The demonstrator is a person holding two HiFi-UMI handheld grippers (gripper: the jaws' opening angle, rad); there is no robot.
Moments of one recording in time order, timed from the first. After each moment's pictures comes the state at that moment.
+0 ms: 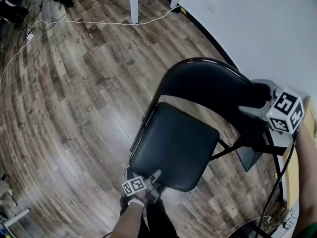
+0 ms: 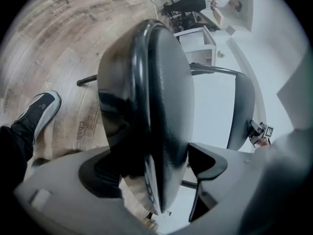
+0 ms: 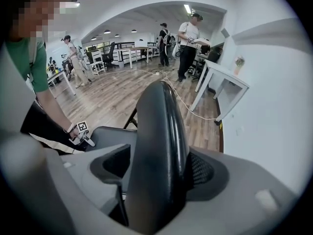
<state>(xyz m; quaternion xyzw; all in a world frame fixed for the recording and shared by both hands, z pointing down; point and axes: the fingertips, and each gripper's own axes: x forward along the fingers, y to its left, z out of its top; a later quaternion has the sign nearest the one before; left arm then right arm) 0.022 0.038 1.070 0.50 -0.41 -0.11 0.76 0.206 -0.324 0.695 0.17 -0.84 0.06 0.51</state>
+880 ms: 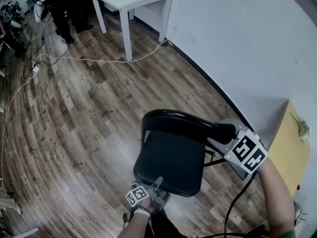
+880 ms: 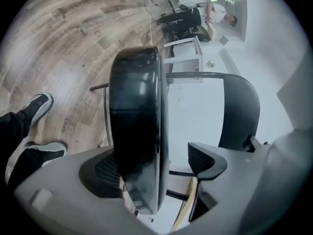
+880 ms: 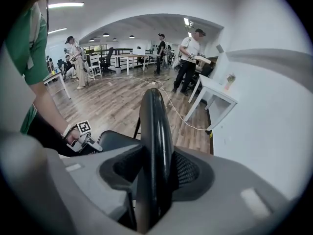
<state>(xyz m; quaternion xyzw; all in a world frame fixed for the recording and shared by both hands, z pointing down) 0.026 -0.020 0.896 0.49 -0.42 -0.16 0.74 0.159 -0.240 0.569 0.22 -0.85 0.02 0.48</state>
